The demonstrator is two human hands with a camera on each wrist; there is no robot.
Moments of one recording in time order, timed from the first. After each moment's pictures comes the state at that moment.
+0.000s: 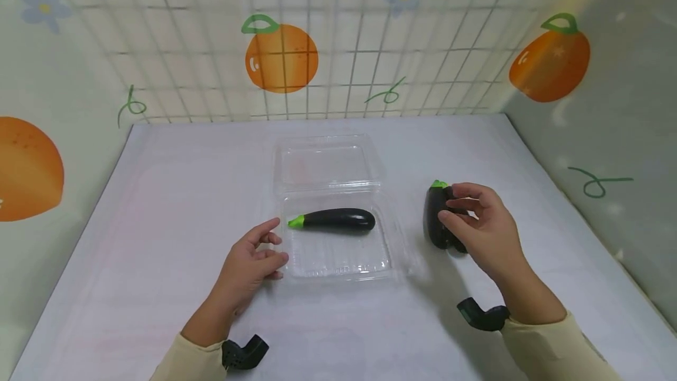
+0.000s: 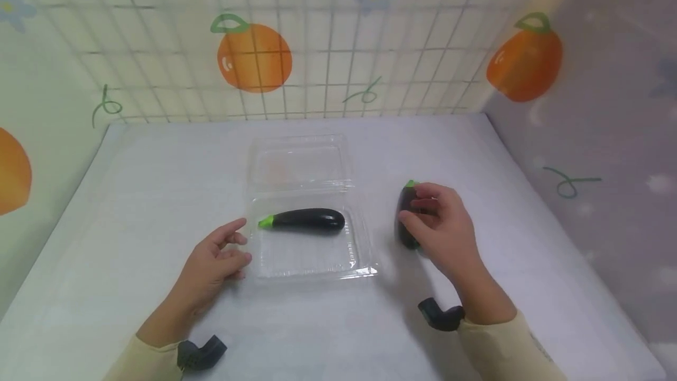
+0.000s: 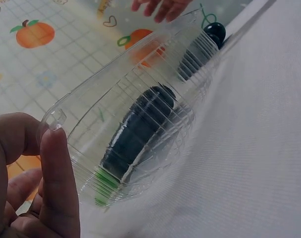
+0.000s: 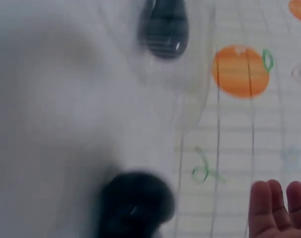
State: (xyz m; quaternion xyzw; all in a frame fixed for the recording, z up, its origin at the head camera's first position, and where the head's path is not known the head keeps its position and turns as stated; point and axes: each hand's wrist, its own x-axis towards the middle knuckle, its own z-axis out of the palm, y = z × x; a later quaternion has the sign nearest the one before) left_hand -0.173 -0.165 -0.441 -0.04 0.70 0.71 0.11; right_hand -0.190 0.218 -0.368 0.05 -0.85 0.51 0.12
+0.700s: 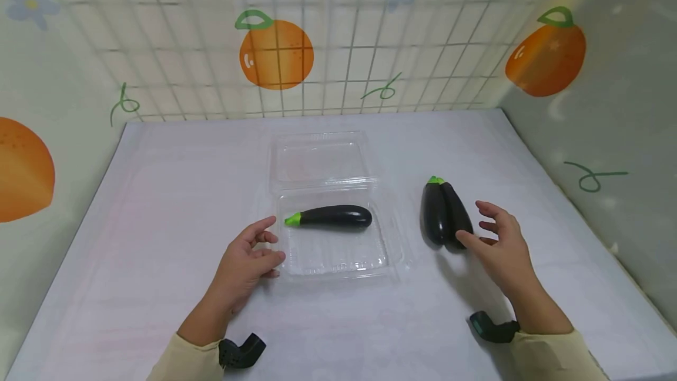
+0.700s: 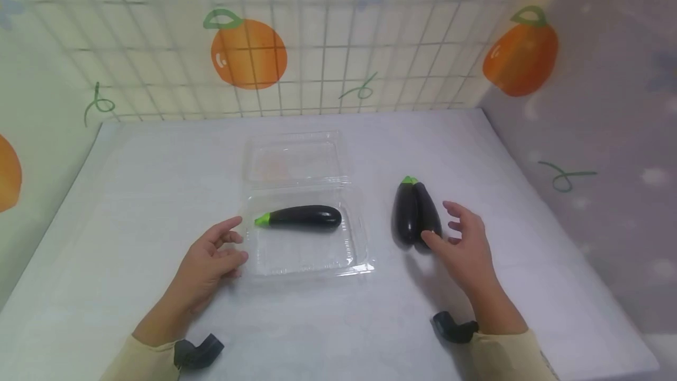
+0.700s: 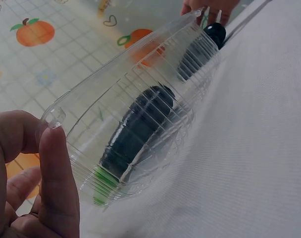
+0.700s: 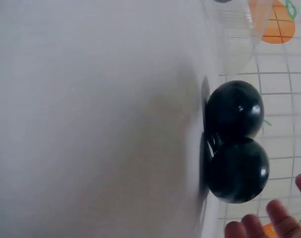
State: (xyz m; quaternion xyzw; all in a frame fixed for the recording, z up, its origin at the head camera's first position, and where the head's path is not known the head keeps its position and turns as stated) left_hand -0.172 -0.166 -0.438 -0.04 0.69 0.71 0.11; right_hand -0.177 0.269 -0.410 -0.07 -0.91 0.40 0.05
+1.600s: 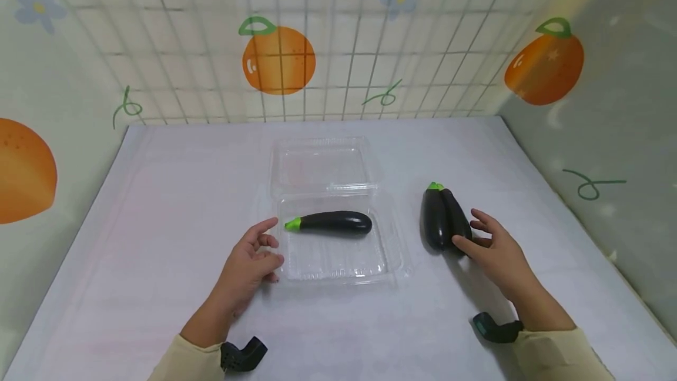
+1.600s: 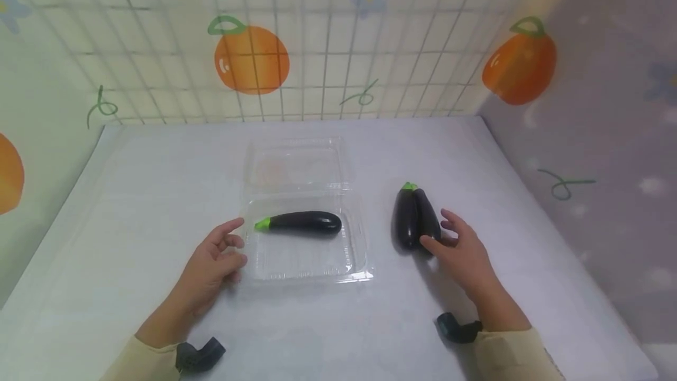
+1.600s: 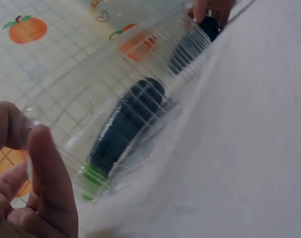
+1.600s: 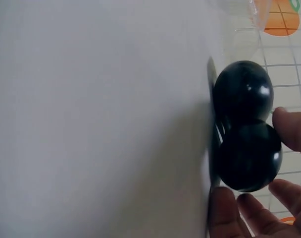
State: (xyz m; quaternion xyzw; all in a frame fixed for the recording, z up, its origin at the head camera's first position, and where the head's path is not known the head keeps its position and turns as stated) left_hand -0.175 -0.159 -0.438 -0.04 0.71 0.70 0.11; right_hand -0.193 0.284 -0.414 -0.08 -0.90 0.41 -0.10
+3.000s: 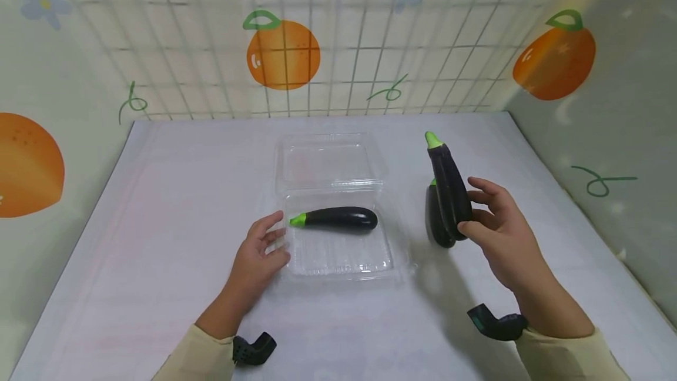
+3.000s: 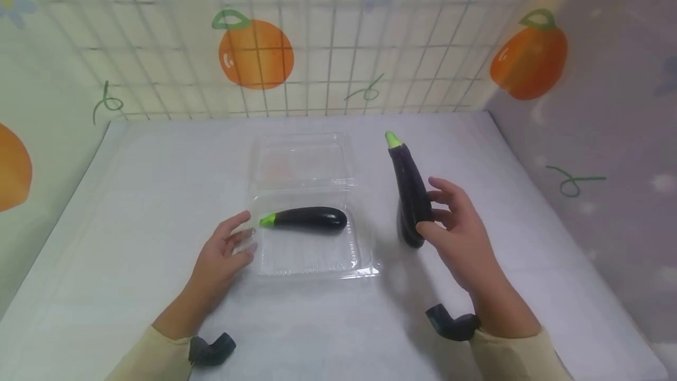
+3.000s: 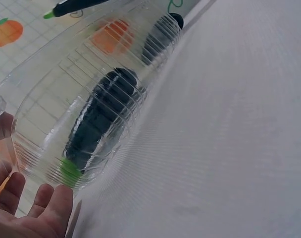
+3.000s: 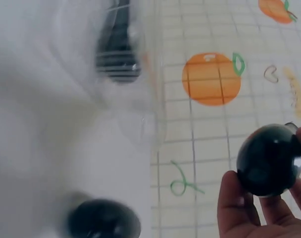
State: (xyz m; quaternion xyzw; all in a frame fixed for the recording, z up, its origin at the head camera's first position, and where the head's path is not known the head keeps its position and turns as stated) left_hand -0.175 -0.156 -0.450 0.02 0.74 0.67 0.04; right_hand -0.179 0.232 -0.361 0.08 -0.76 0.64 0.03
